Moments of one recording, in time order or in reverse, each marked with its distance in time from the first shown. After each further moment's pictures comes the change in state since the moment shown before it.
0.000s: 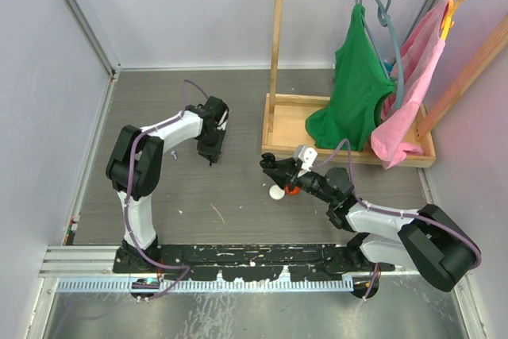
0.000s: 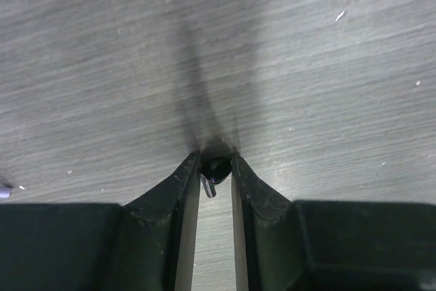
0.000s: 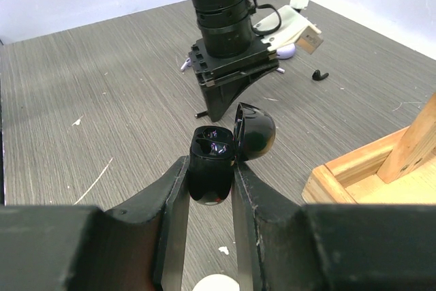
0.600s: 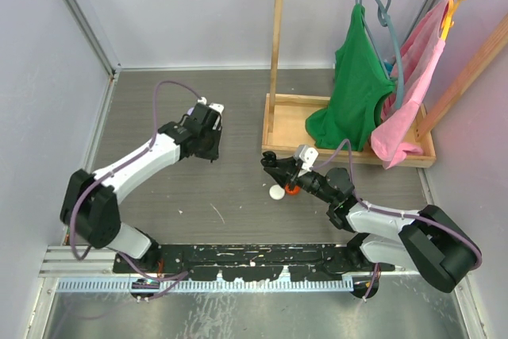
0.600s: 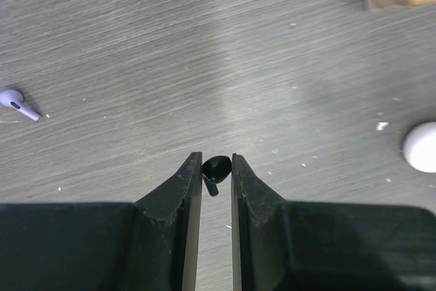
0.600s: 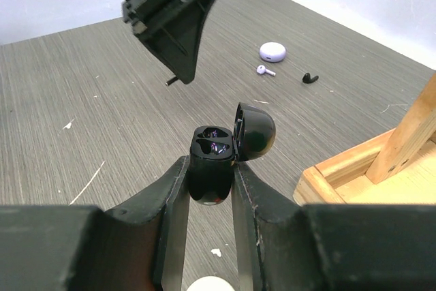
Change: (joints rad) left arm -0.093 -0.431 -0.242 0.102 -0.070 -0.077; right arm 0.000 -0.010 0.000 0.000 0.021 -0.012
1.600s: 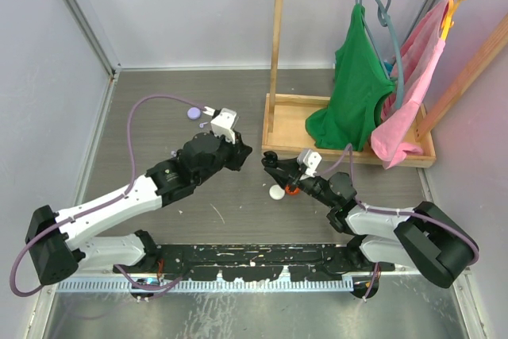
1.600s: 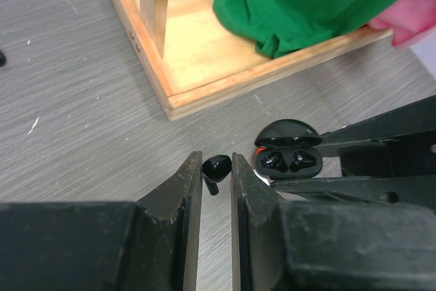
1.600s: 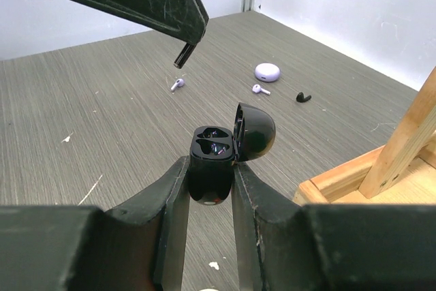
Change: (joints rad) left arm -0.377 -0.386 -0.233 0.524 -0.158 -0.048; right arm 0.019 0.030 -0.044 0.151 0.032 -0.010
